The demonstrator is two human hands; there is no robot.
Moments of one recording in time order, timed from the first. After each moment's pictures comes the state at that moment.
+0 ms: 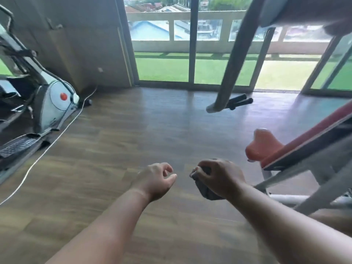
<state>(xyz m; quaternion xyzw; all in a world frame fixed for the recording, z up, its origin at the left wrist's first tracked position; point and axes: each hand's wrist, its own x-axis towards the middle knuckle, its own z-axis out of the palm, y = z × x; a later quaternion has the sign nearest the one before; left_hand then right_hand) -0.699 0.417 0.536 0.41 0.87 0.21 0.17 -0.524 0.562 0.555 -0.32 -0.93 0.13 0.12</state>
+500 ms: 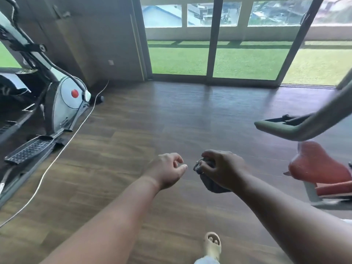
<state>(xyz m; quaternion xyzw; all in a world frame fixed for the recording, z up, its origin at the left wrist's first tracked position) -0.969 0.482 0.543 0.42 0.86 0.21 0.20 -0.809 0.621 0.550 -0.32 -0.93 0.18 0.09</state>
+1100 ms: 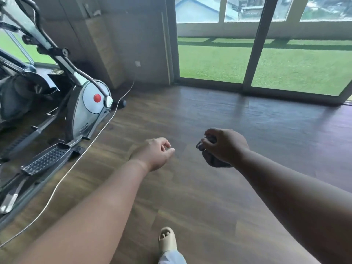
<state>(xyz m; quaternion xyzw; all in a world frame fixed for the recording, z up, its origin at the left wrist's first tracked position) -1.321 0.682 0.562 0.30 0.92 0.21 0.16 -1.183 0.887 0.559 -0.26 -0.94 0.20 0.09</state>
